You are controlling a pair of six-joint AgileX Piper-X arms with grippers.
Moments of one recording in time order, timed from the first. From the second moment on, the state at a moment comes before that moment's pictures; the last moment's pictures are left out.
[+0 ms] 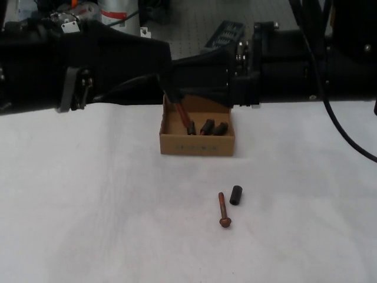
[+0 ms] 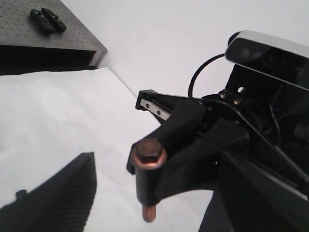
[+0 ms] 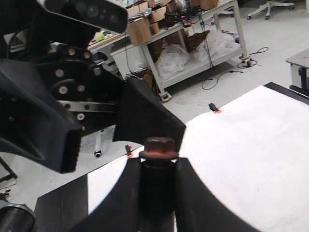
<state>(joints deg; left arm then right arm) -20.9 58.9 -48.7 -2.9 43.0 -29.2 37.2 78.2 -56.3 -2.0 -42.3 13.6</state>
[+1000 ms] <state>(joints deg) -14.8 31.8 -48.6 41.1 3.9 -10.4 27.9 136.7 -112.5 22.1 -26.9 13.3</state>
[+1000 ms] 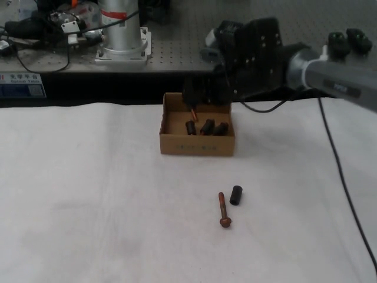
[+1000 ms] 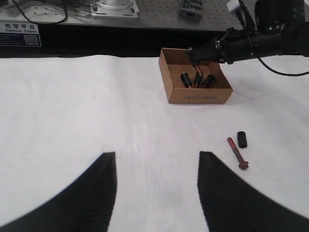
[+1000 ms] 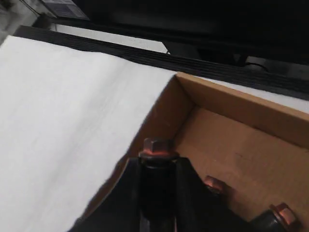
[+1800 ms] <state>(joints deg) -14.8 31.8 -48.6 41.4 3.9 -9.9 27.9 138.3 -116.2 40.6 -22.0 7.1</state>
